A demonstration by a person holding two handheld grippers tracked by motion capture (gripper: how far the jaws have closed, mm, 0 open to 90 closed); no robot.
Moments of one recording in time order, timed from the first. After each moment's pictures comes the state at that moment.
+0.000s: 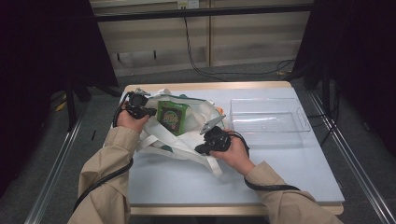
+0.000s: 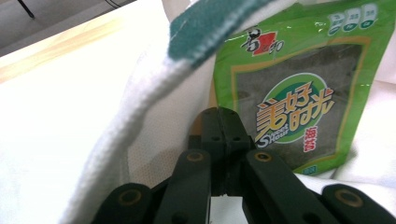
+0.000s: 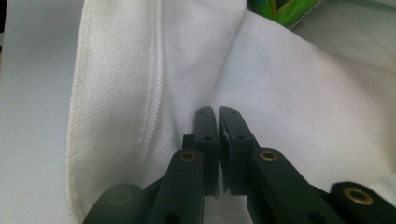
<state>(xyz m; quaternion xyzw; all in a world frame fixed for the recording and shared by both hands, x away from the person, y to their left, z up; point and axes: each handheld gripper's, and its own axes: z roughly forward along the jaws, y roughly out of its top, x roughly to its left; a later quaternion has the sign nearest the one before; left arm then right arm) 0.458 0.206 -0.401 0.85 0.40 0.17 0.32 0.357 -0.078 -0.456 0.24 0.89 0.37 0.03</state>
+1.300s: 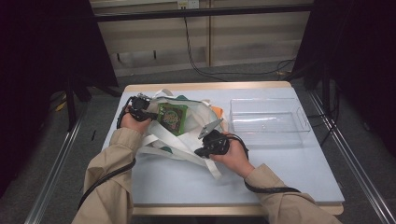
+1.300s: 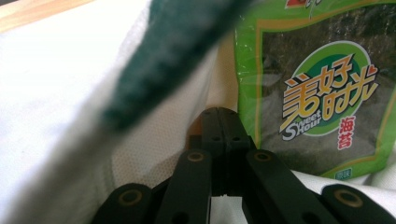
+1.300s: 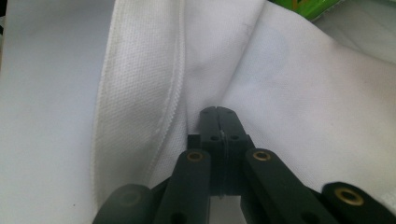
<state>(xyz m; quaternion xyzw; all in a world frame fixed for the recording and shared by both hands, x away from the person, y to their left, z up) 0.474 0.207 -0.433 0.84 0.43 0.14 0.32 0.349 -0.073 -0.460 0.23 0.90 0.36 0.03</state>
